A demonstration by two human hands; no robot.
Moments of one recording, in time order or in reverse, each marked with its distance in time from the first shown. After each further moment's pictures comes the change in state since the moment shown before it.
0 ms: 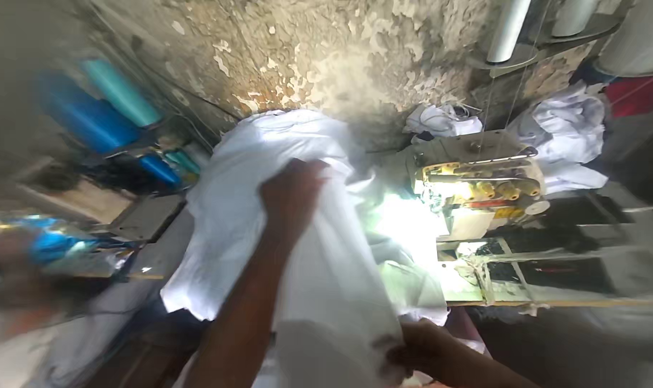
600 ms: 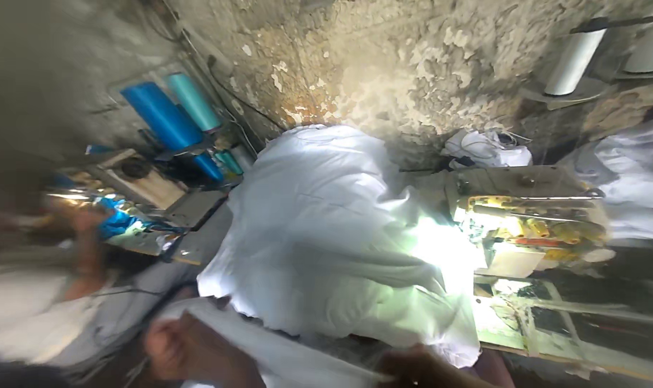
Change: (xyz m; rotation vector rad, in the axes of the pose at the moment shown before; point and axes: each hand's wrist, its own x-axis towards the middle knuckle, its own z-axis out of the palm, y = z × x) left_hand -0.156 -0.016 -0.098 -0.193 0.779 -0.688; right_hand 0.050 -0.031 0.019 -0.252 -0.122 -0.285
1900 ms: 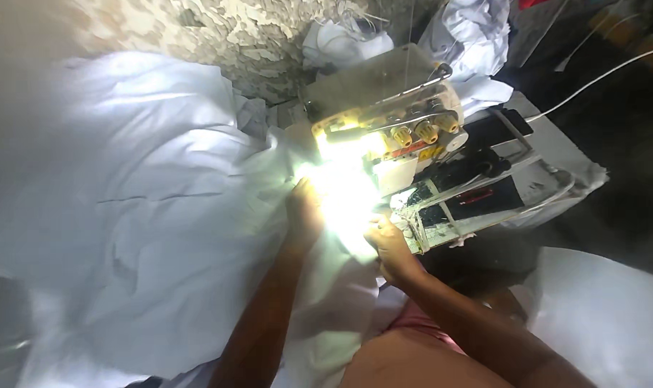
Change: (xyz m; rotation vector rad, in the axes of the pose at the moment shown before) left_hand -0.182 -0.034 0.256 -0.061 -1.234 0.263; right_hand -0.052 0.079 -0.062 0.545 1.351 0.626
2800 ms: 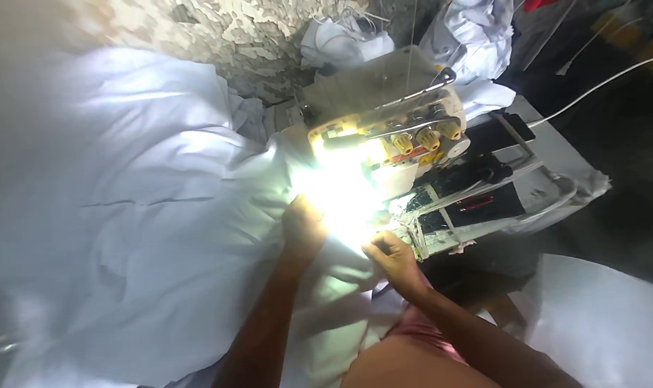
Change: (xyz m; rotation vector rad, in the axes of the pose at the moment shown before) left_hand -0.012 0.016 -0.012 0.052 -0.119 -0.055; right_hand 0.007 0.031 -0.036 -0.493 -0.013 -0.462
